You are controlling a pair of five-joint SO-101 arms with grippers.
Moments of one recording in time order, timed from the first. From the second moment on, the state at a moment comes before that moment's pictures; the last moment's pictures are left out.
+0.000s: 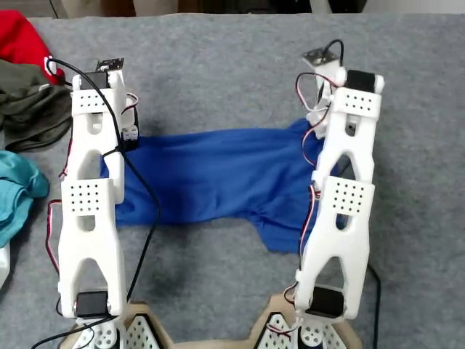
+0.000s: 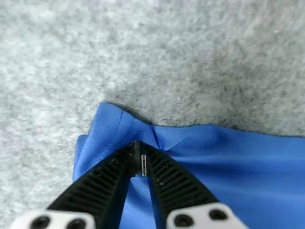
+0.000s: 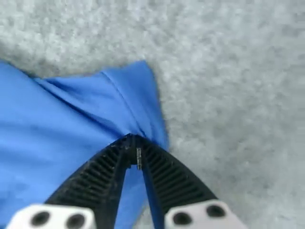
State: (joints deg) left arm -9.2 66.5 -68.7 99.2 -5.8; right arm 8.4 68.9 -79.7 100.1 22.7
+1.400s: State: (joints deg) left arm -15.8 68.0 -81.9 100.2 -5.5; right arm 9.7 67.7 -91.9 101.1 26.2
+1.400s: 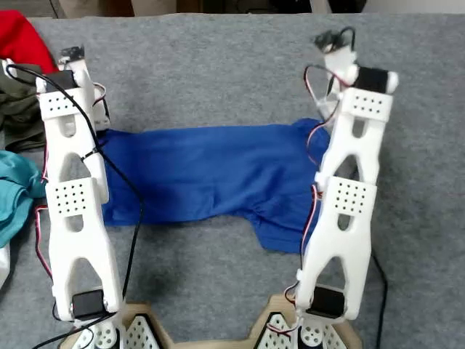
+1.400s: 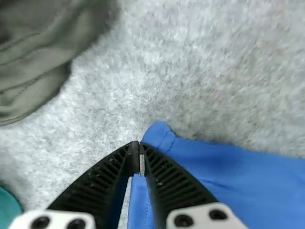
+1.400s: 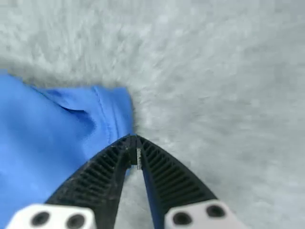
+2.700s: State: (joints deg) left arm -5.4 -16.9 30.2 73.5 -15.9; right arm -1.7 -2.8 31.1 64.3 48.0
